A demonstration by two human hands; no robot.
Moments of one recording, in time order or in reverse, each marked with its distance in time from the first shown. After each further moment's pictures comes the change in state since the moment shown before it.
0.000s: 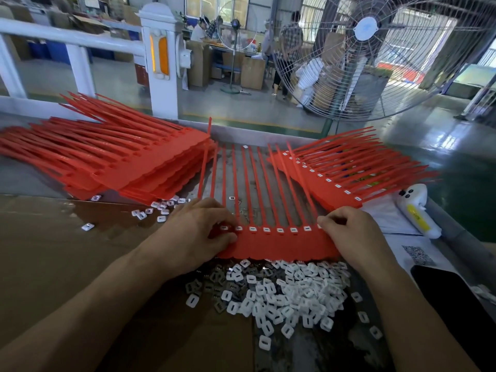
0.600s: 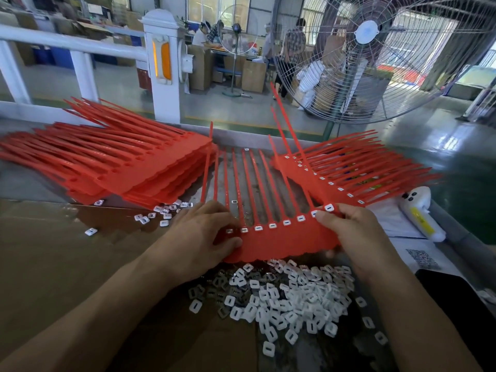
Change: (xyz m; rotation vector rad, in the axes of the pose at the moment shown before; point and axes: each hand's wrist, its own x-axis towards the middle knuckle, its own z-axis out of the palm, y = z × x) left_hand 0.000 0.004 -0.001 0.043 -0.010 -0.011; right_hand 0.001 -0.012 0.003 0.599 -0.139 0.104
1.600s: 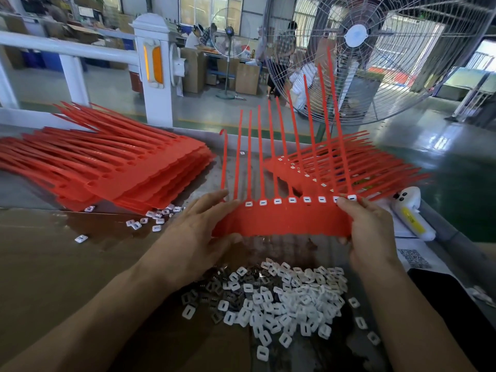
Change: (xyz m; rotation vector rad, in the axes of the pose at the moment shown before) left_hand 0.000 0.010 -0.001 -0.121 0.125 0.032; right_hand 0.004 -0.008 -0.007 0.302 0.326 -0.061
